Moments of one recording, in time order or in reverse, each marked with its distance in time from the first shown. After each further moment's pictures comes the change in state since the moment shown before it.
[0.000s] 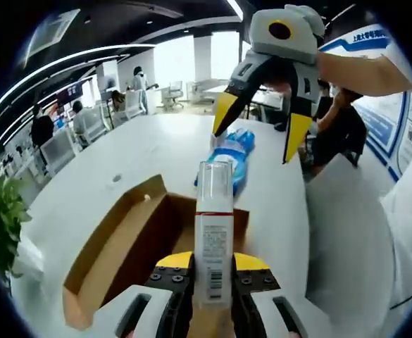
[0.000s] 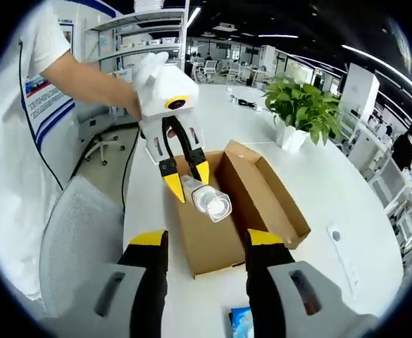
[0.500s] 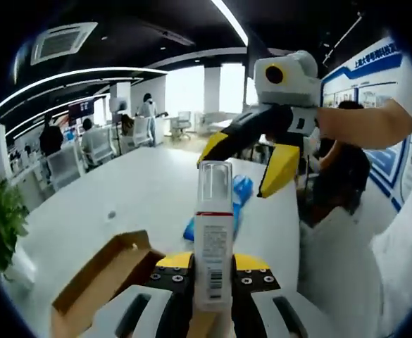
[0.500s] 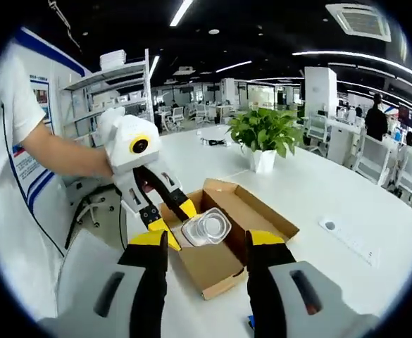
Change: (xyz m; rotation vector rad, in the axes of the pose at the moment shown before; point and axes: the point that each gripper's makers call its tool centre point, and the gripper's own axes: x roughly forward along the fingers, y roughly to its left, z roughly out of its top) left arm 0.015 -0.023 0.082 -0.071 -0.216 0.019; right arm -0.053 -0.024 0.023 0.275 -0.345 -0.114
